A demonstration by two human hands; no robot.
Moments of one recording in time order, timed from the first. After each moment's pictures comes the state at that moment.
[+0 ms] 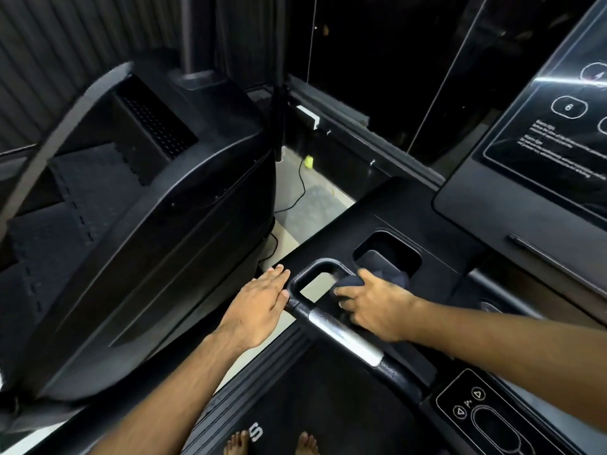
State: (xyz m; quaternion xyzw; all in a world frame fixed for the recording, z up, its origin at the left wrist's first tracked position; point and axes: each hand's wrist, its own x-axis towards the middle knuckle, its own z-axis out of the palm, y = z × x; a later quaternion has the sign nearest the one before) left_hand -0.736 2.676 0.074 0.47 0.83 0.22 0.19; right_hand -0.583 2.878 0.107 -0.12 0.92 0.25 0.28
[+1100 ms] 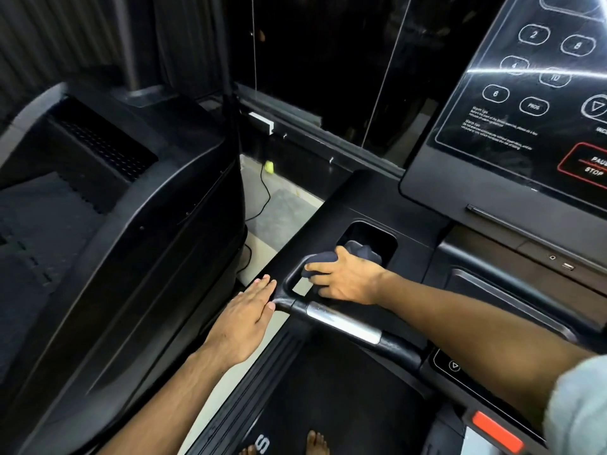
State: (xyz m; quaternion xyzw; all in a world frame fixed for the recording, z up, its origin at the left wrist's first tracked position) left_hand -0.751 2.653 0.069 0.53 0.78 0.23 0.24; right_hand -0.603 2.871 0.108 -0.08 0.92 0.30 0.22
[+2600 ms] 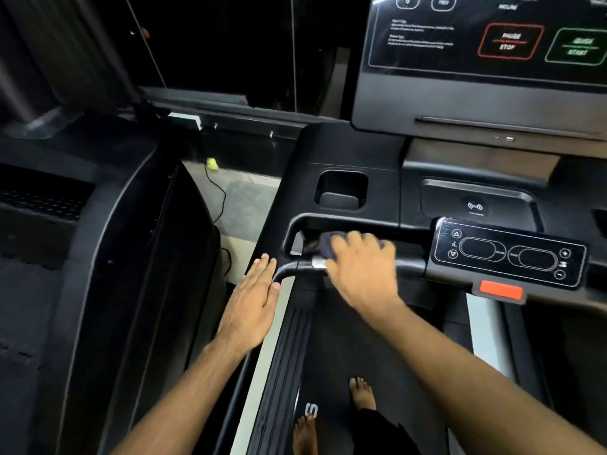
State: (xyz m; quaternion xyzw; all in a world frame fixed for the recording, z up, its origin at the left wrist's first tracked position) left_hand -0.778 2.636 0.055 0.62 0.73 0.21 0.22; right_hand -0.588 2.728 0.087 0.56 0.82 0.10 -0.06
